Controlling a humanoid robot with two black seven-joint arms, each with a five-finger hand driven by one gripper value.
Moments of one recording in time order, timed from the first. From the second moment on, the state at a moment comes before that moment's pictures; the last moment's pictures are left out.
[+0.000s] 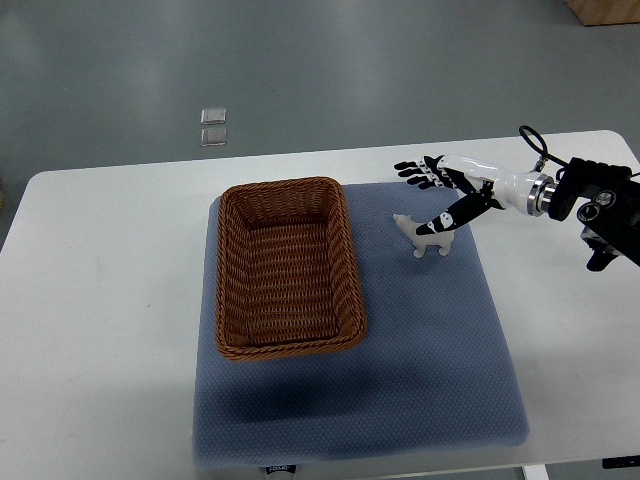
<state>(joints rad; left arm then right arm) 0.01 0.00 -0.16 -0.15 0.04 -0.02 0.06 0.78 -0.41 0.66 0.80 -1.23 0.43 0.33</state>
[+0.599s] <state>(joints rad) 0.01 0.00 -0.16 -0.15 0.04 -0.02 0.06 0.78 -0.42 0.51 0.81 -1.41 0.24 0.31</state>
